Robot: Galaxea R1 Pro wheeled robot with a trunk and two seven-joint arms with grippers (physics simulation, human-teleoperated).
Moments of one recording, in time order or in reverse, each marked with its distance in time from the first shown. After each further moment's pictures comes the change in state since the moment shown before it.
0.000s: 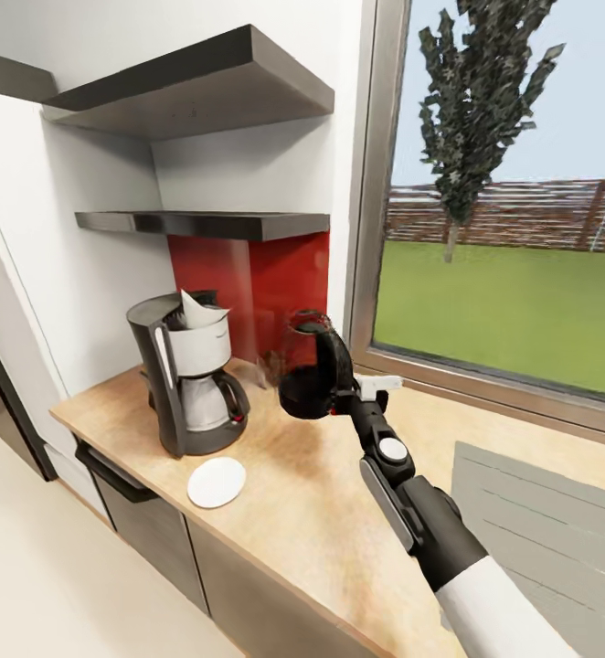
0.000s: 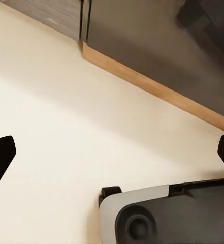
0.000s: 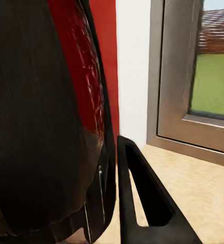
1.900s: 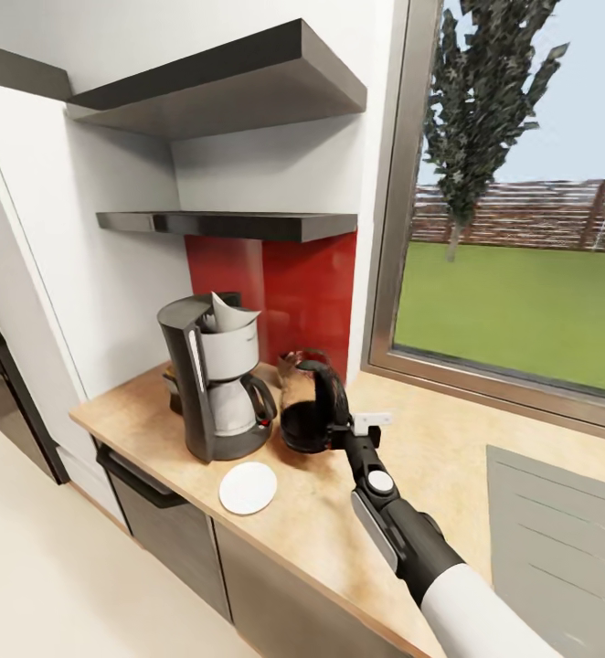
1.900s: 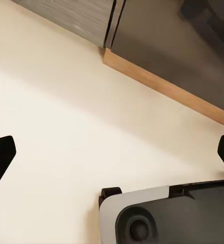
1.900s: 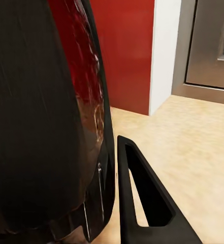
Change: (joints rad) left arm -0.003 0.002 0.002 0.000 0.001 0.003 -0.002; right arm 0.005 0.045 -0.004 0.323 -0.003 -0.192 0.009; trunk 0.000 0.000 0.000
